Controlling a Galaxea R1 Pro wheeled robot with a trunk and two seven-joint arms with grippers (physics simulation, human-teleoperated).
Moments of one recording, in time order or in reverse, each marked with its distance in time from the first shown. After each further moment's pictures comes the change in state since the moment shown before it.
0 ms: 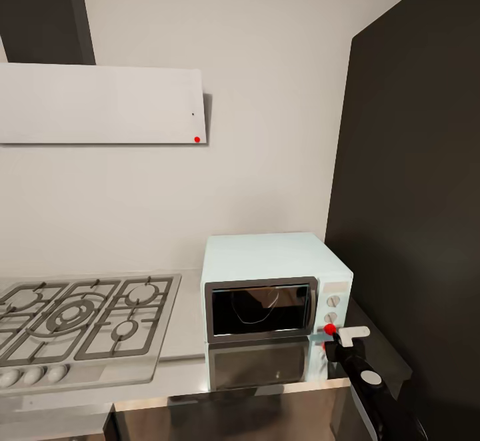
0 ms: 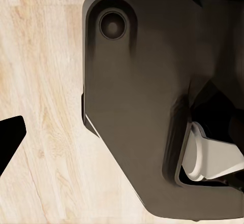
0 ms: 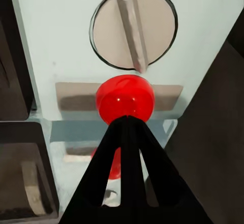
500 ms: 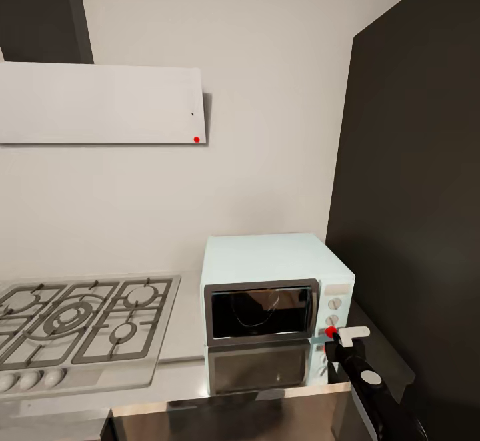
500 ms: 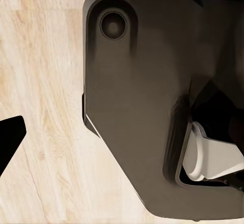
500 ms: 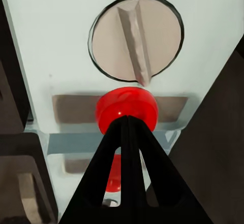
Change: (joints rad) left arm 0.000 0.001 0.000 0.000 0.000 0.000 0.000; right arm 0.000 0.000 0.000 0.000 0.000 0.000 0.000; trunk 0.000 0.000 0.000
